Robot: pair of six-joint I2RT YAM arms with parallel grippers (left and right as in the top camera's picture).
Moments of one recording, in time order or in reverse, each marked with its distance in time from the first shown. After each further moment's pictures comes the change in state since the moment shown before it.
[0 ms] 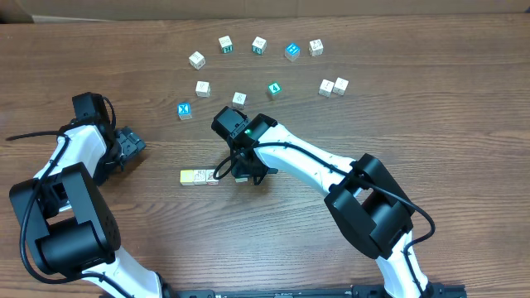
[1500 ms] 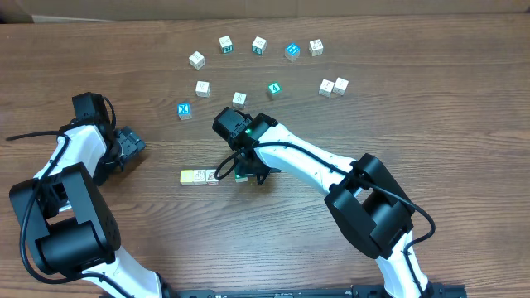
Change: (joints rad) left arm 0.000 0.000 0.000 0.000 0.000 0.000; right arm -0.003 0.000 0.000 -0.026 0.071 0.000
